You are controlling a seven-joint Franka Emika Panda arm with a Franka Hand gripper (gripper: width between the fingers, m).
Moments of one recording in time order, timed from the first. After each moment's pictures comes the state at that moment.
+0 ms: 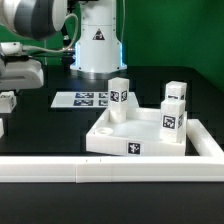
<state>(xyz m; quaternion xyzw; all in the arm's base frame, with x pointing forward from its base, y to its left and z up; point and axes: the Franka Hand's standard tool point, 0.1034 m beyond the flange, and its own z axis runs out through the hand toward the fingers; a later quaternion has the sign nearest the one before) 0.370 -0.237 0.033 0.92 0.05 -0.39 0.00</state>
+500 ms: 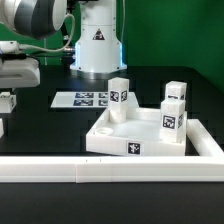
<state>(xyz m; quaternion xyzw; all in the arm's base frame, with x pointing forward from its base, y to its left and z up) 0.370 -0.243 0.035 0.93 0.04 -0.38 0.01</state>
